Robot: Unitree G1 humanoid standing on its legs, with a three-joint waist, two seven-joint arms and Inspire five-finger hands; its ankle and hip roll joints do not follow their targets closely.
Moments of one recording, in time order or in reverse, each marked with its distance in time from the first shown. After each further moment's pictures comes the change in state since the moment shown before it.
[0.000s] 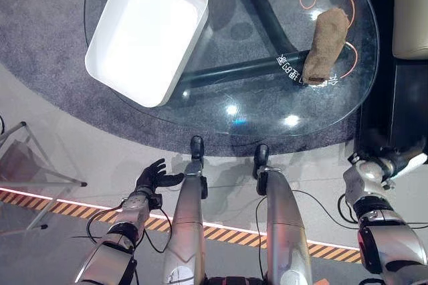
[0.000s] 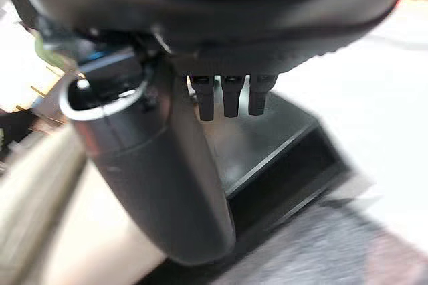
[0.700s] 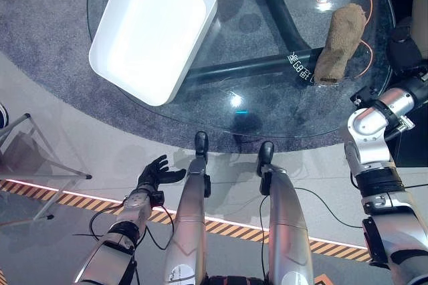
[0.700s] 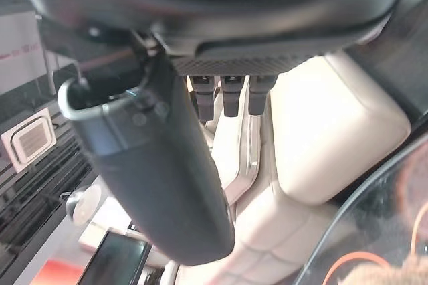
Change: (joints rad) left arm 0.004 -0.001 -0.014 -0.039 -0.034 0.002 0.001; right arm -0.067 -0.039 0.136 -0.513 -0.388 -0.030 -0.211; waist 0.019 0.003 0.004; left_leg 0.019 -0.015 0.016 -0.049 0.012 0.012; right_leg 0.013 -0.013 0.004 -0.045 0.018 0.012
